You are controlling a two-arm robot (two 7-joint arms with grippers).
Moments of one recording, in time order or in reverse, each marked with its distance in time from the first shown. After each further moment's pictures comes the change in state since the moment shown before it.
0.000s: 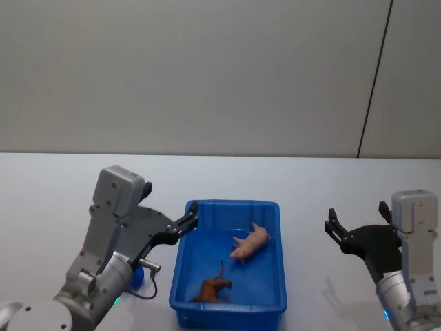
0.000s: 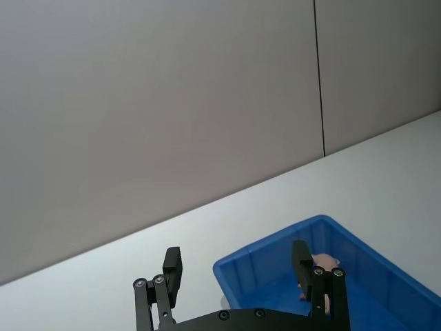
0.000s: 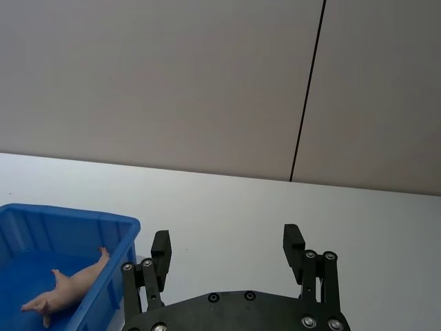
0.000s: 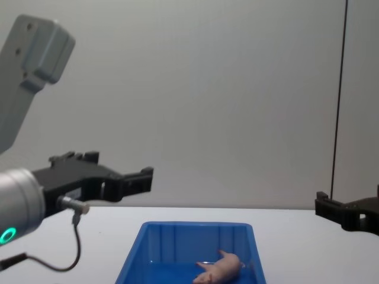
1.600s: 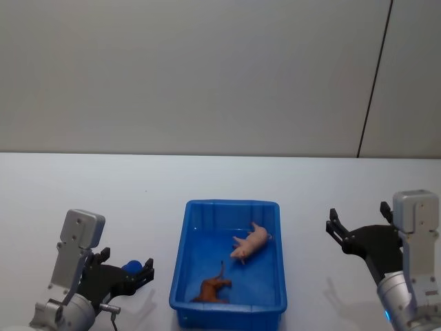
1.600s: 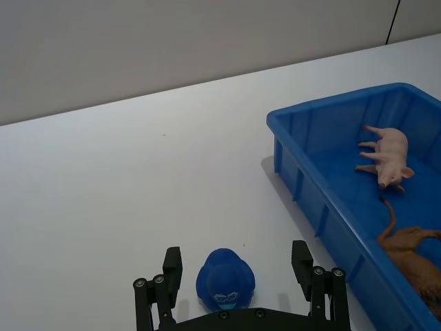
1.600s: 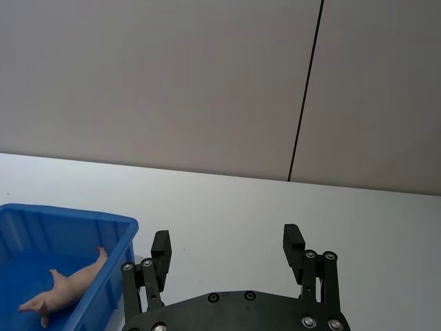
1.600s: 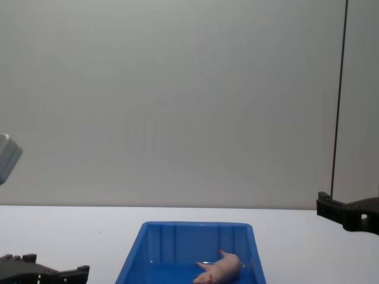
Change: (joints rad) left arm 0.054 0.040 -0.058 0.143 -0.147 0.129 0.008; right arm -0.002 0.002 0.001 -0.002 0.001 0.000 -0.004
